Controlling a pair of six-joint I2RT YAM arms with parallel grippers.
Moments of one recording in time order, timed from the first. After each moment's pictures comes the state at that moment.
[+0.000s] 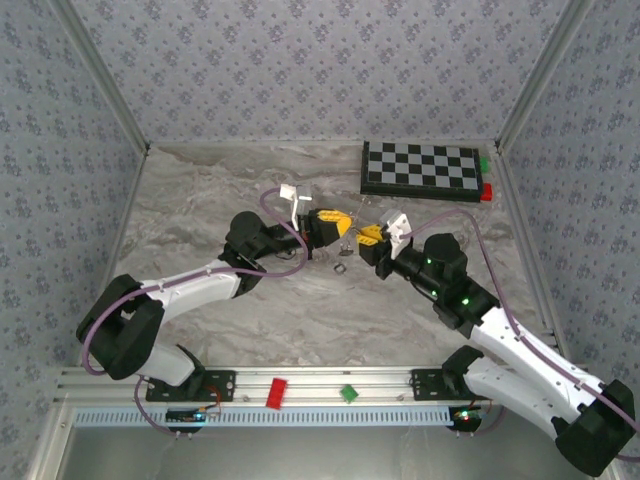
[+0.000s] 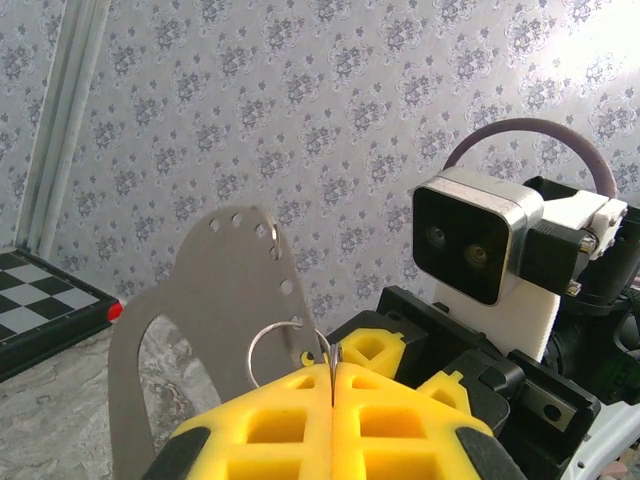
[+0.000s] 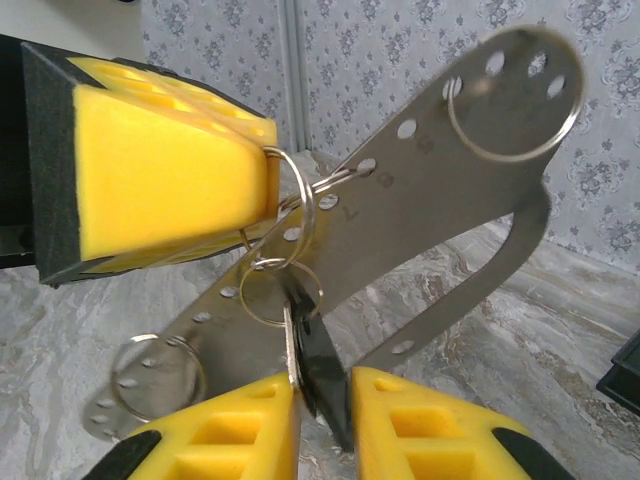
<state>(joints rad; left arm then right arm) -0.74 1.44 0.76 0.98 0.64 -0.59 0.65 0.80 0.60 0.08 -0.20 0.00</state>
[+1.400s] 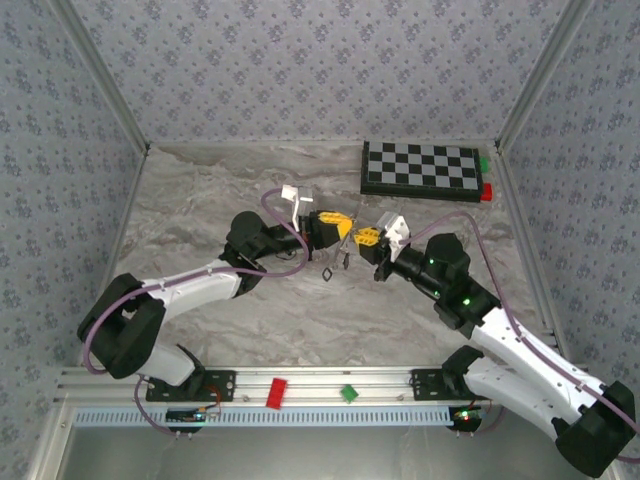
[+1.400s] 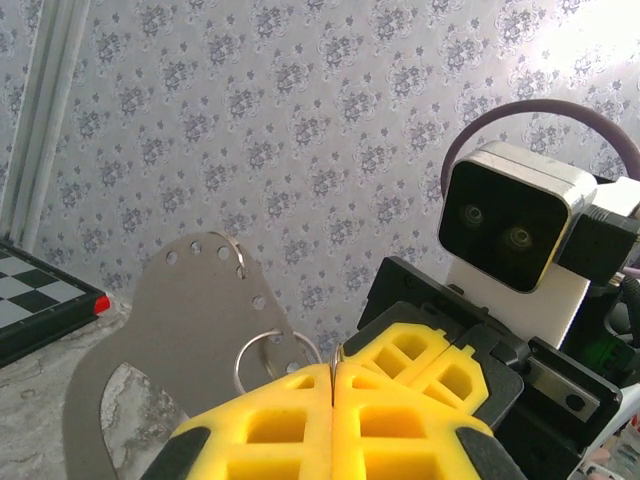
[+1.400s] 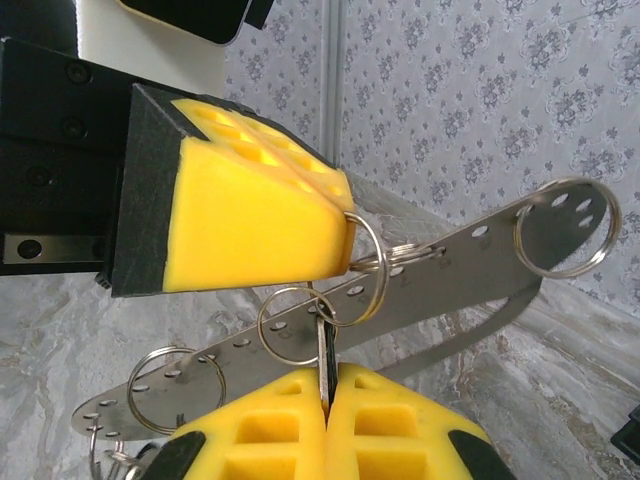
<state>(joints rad) -0.74 1.45 0.76 0.98 0.67 -0.60 0.64 0.80 0.61 0.10 -0.27 -0.07</state>
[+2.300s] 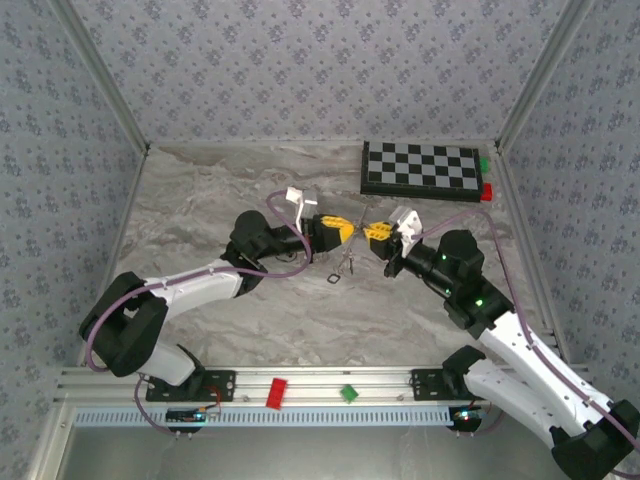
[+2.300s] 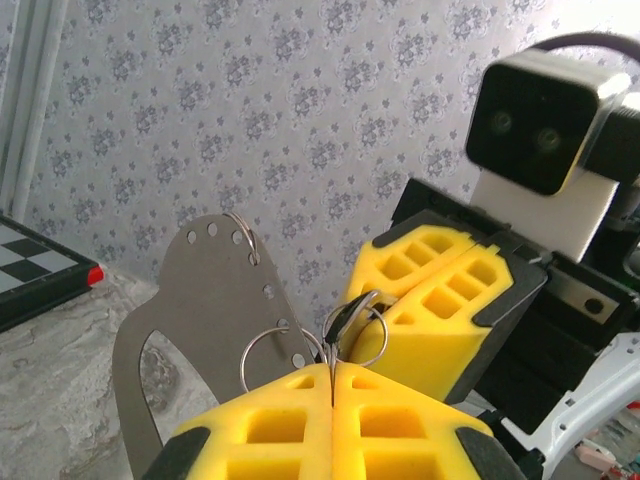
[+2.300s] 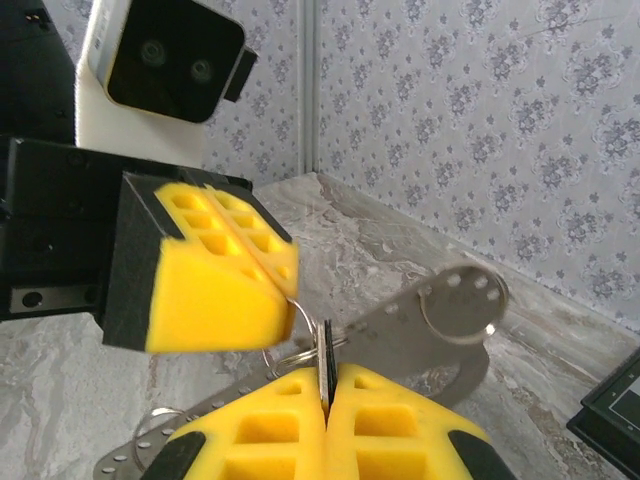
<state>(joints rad) -0.75 1.46 0.77 0.93 0.70 -0.57 0.57 0.75 0.67 -0.01 -0.30 -0.08</state>
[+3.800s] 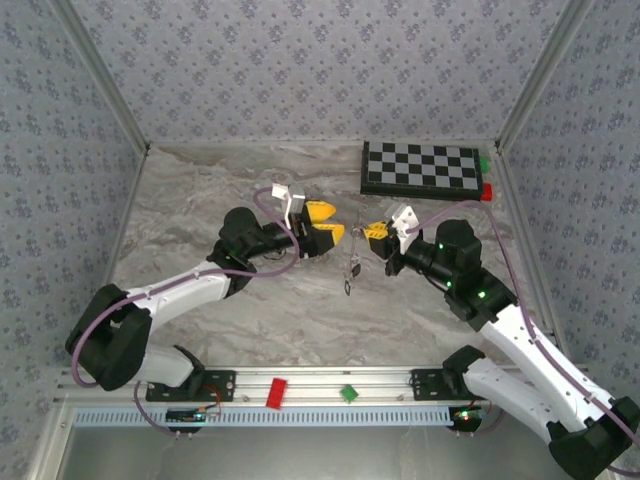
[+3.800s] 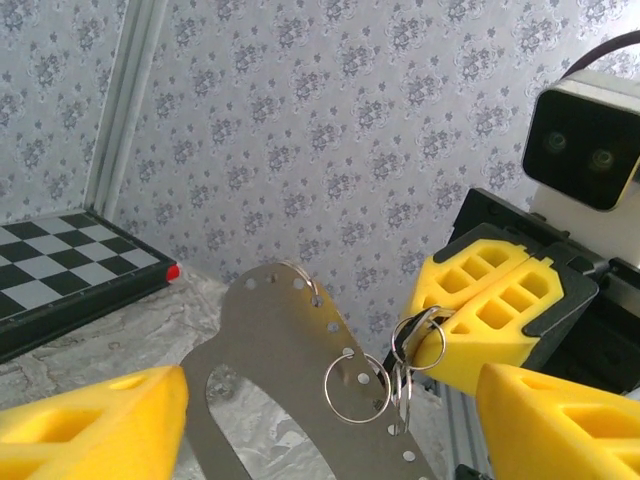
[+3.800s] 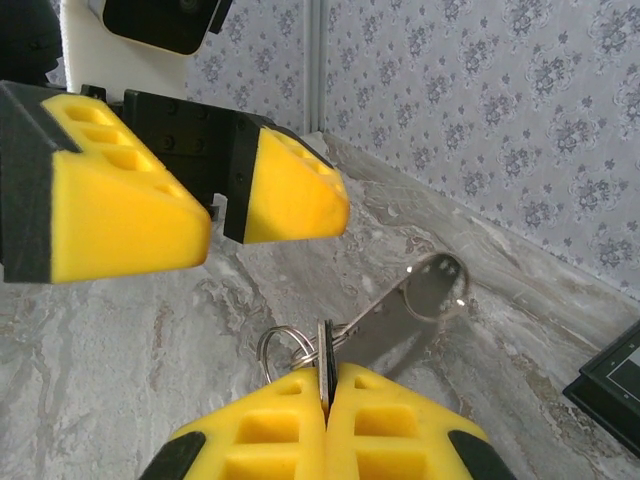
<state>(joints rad) -0.69 1.37 0.74 0.81 0.63 -0.52 0.56 0.79 0.76 -0.18 -0.32 -0.12</state>
